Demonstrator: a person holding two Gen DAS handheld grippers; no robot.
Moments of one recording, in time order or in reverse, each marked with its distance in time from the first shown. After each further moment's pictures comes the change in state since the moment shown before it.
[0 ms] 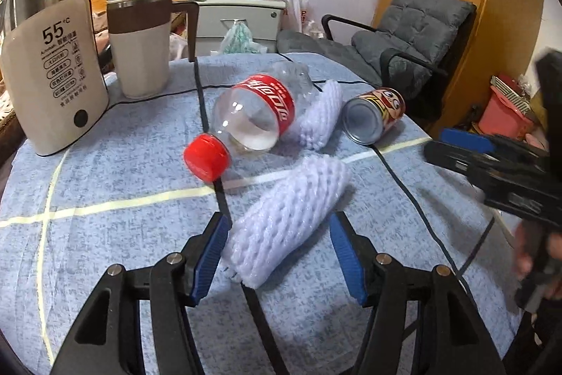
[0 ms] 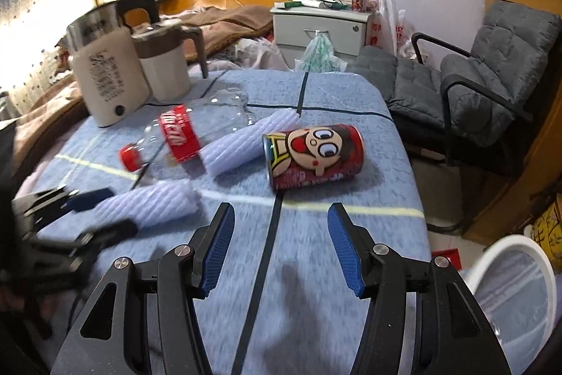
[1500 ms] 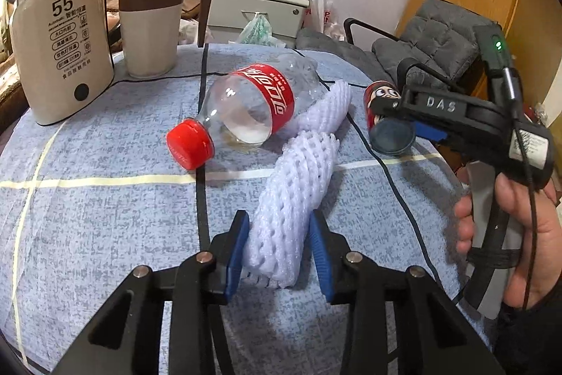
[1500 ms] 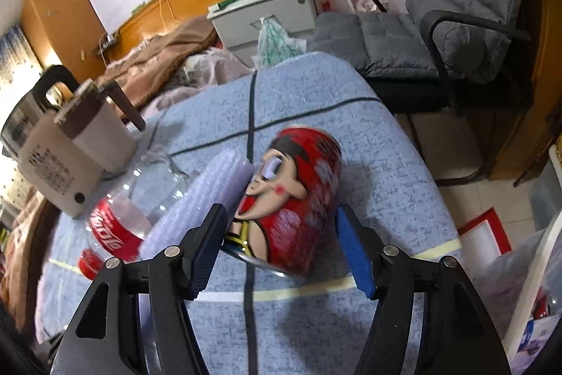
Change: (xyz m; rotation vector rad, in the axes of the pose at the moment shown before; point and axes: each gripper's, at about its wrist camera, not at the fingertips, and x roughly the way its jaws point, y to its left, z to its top) left arm 0.016 -0.010 0.001 -0.129 0.004 0.041; right arm 0.065 -0.052 0.036 0.347 0.050 0.015
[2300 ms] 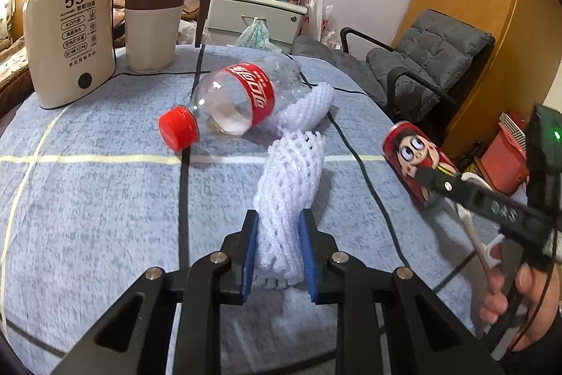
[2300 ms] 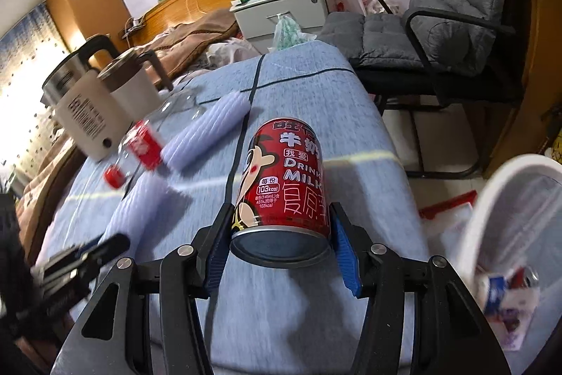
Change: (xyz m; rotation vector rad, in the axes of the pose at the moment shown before) left arm -0.019 -0.018 -0.019 -0.045 -0.029 -0.034; right arm -0.078 -0.036 -0.068 -0.084 -0.007 0.076
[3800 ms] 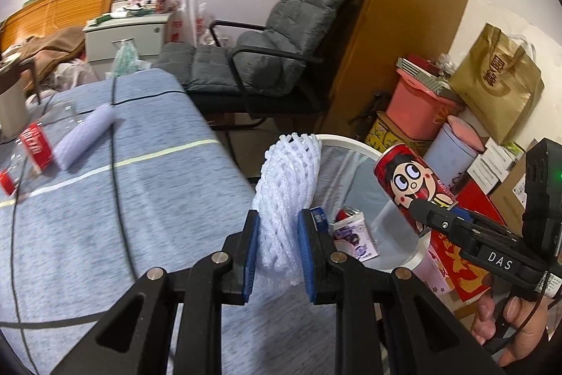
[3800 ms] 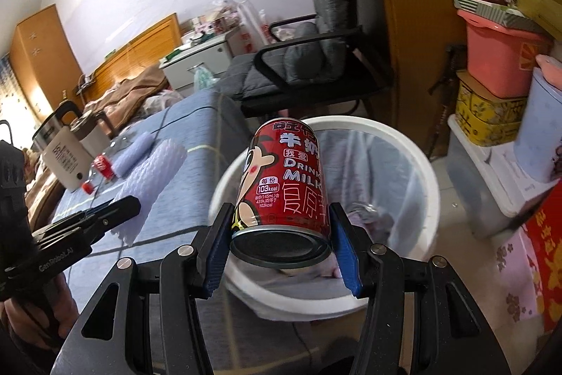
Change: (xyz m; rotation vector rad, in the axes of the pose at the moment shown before) left arm -0.013 -0.205 -0.016 0.270 0.030 -0.264; right arm -0.171 -0.133 -0.077 0.188 -0.157 -0.196
